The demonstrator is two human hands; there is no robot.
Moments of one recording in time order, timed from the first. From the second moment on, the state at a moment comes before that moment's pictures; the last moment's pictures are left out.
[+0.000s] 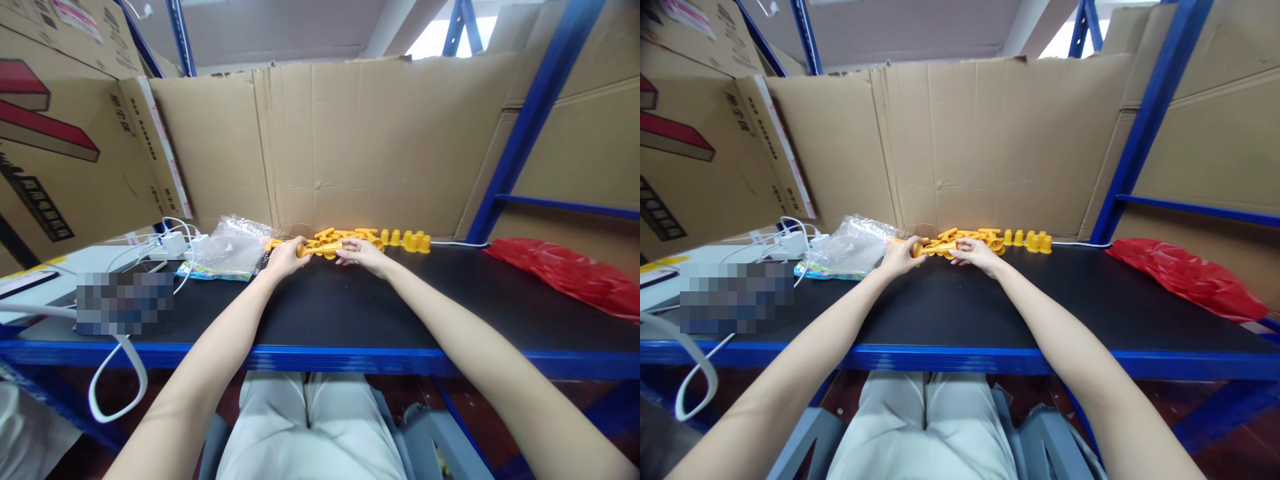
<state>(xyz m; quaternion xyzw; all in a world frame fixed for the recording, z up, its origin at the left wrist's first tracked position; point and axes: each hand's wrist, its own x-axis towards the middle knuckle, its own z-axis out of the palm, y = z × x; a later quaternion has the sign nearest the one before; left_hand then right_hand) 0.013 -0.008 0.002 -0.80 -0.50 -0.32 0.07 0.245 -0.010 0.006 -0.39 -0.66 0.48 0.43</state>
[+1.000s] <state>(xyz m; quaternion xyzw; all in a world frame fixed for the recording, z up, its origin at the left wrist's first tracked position) -0.013 0.024 -0.018 -0.76 -0.59 -0.26 0.05 0.143 0.035 0.016 -0.47 -0.82 -0.32 0.07</state>
